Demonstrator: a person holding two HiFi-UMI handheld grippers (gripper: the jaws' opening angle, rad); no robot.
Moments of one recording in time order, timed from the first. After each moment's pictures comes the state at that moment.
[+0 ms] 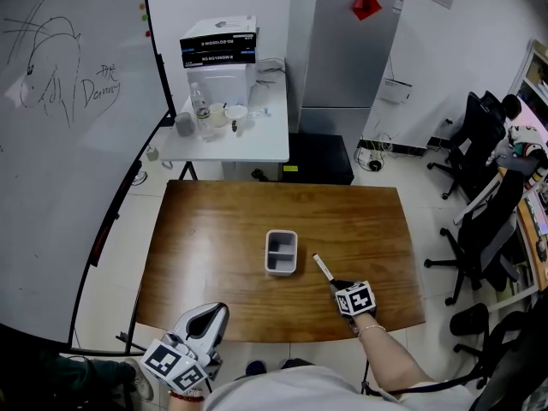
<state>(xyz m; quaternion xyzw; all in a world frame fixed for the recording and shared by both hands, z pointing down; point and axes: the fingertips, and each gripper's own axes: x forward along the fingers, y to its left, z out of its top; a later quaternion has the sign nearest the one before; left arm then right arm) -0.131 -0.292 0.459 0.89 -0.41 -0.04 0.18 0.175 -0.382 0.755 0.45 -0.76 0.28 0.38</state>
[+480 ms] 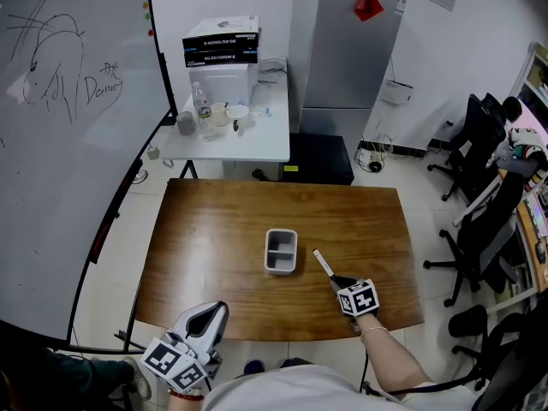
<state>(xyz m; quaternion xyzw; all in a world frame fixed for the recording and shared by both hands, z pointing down) -0.133 -0.289 0.459 0.89 -0.41 -0.04 0.18 0.166 -0.387 0.727 0.45 -0.78 0.26 0.35</state>
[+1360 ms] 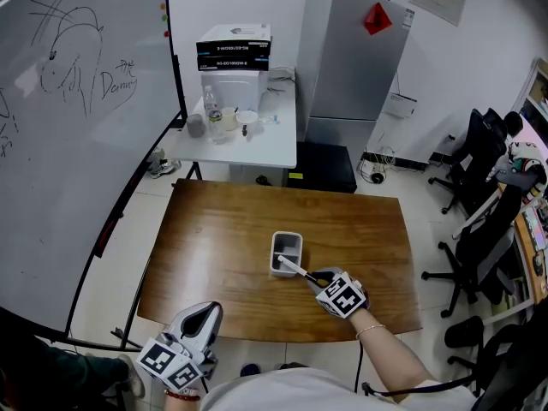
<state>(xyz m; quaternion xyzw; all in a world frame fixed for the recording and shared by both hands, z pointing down) -0.162 -0.274 0.455 0.88 -0.44 -0.06 0.17 0.059 -0.387 0.661 0.29 -0.85 0.10 0.42</state>
